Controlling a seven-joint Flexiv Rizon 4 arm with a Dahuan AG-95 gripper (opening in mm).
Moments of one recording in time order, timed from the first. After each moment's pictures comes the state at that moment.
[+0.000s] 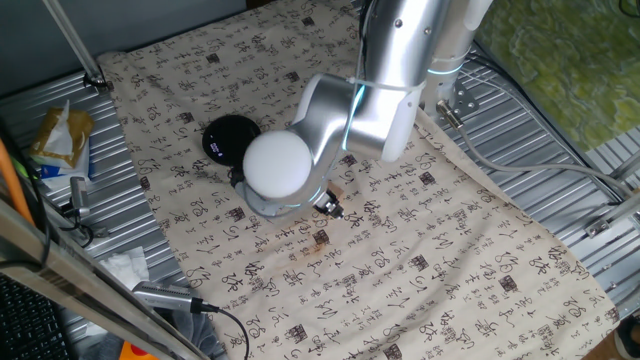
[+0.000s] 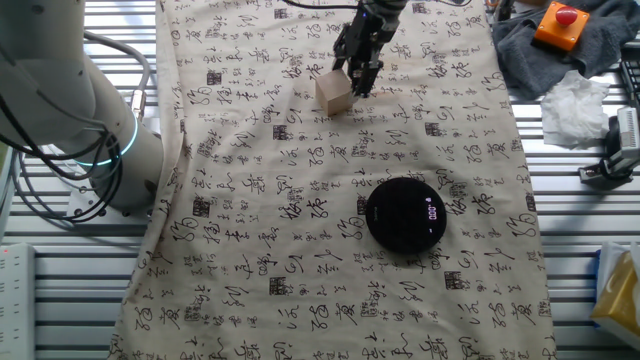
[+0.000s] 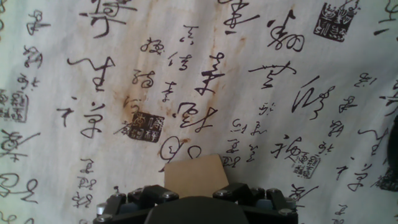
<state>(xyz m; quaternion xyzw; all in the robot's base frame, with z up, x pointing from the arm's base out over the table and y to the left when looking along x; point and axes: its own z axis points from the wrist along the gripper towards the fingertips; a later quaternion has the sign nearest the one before) 0.405 0.163 0.046 0.16 -0.97 0.07 0.17</state>
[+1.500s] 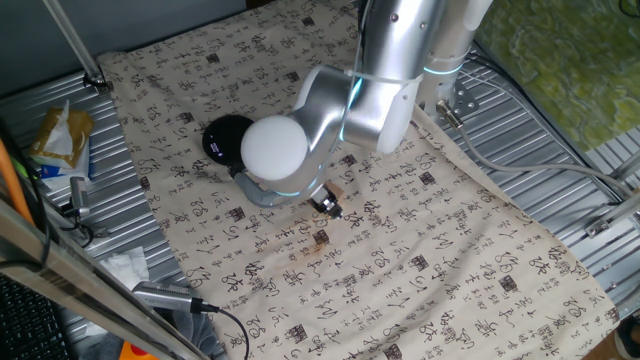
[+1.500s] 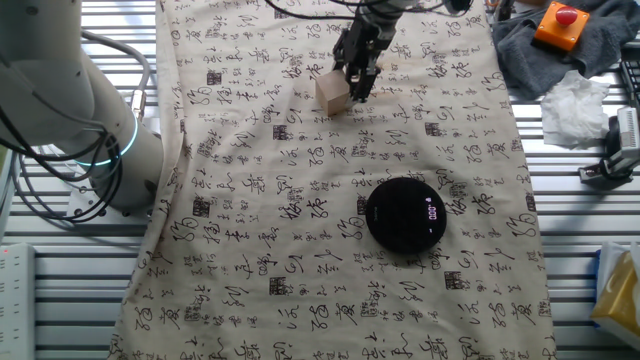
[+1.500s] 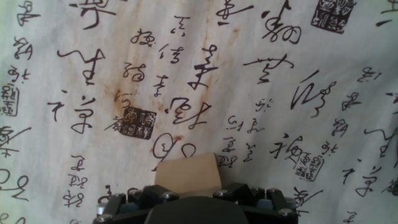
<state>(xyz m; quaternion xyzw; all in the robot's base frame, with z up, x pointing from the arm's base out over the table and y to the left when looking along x) 0.404 0.164 0.037 0.14 -0.98 0.04 0.15</state>
